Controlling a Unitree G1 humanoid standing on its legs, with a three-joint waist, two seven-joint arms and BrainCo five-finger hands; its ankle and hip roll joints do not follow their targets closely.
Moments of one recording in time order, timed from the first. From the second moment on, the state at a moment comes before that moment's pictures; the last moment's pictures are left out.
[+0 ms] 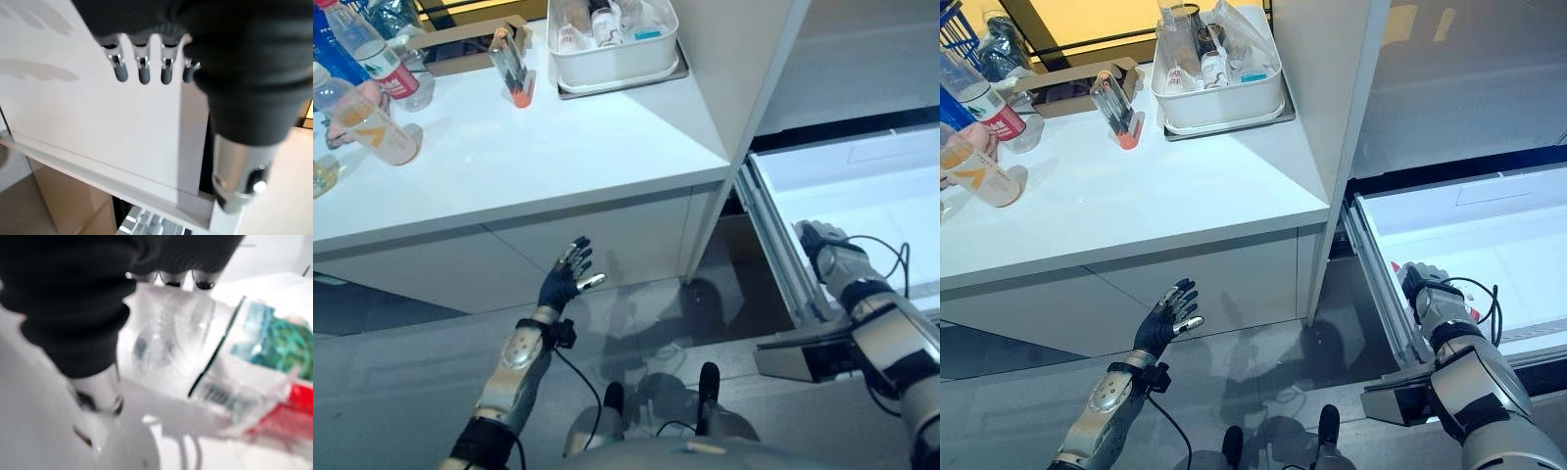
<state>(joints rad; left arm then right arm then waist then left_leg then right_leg) 0.05 0.33 -0.24 0.13 -0.49 -0.17 -0.07 -0.77 -0.60 0.52 1.31 -0.55 0.04 -0.10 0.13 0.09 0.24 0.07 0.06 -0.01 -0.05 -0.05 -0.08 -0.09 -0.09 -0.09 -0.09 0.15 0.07</state>
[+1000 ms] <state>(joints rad) 0.08 0.30 -0.21 0.36 -0.44 -0.19 -0.02 -0.42 -0.53 -0.06 0.56 0.29 -0.18 -0.18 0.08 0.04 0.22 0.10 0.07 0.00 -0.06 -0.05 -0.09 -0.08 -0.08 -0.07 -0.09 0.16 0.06</state>
